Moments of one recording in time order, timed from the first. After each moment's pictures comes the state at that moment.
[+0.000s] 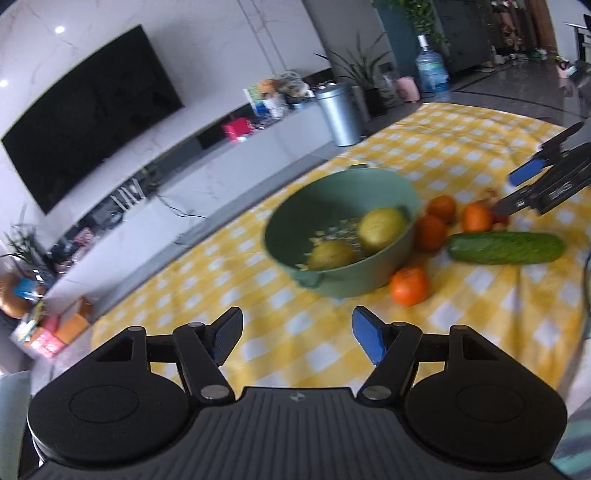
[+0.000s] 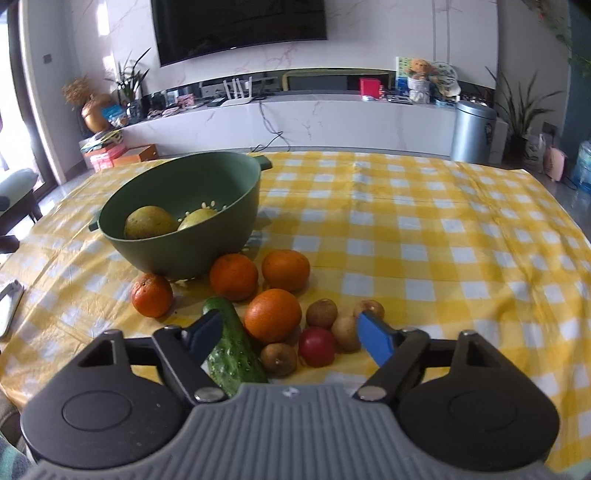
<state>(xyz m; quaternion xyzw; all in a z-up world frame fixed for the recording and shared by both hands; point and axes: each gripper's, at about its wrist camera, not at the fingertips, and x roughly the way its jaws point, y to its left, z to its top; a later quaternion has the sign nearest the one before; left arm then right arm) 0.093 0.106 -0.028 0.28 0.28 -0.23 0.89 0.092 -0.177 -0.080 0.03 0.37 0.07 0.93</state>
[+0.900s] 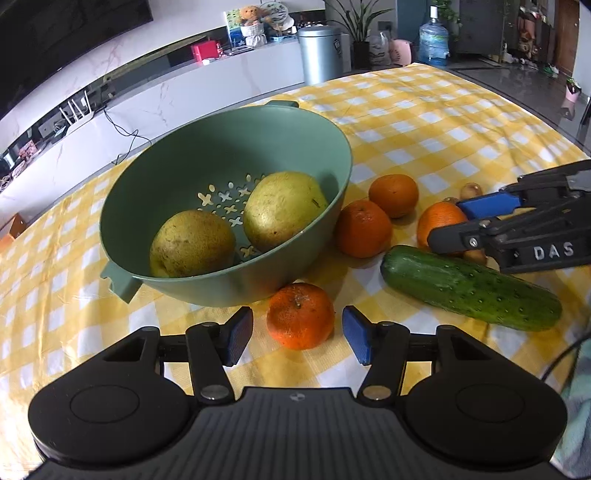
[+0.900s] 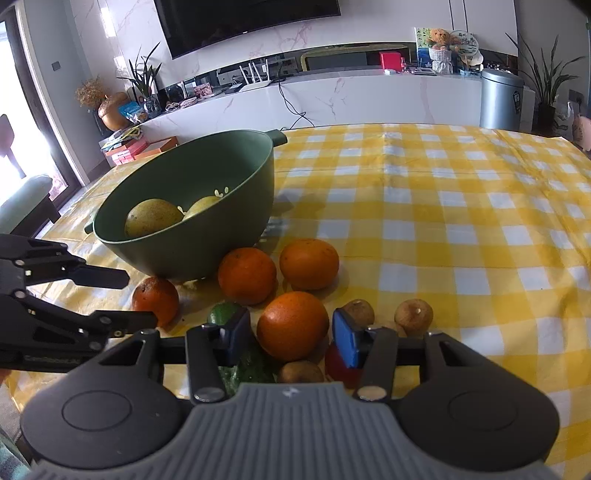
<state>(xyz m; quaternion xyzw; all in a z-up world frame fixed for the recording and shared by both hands) 0.152 0.014 -0.103 0.19 0.41 -0.24 0.86 0.128 -0.180 -0.108 0.08 0.39 0.11 0.91</state>
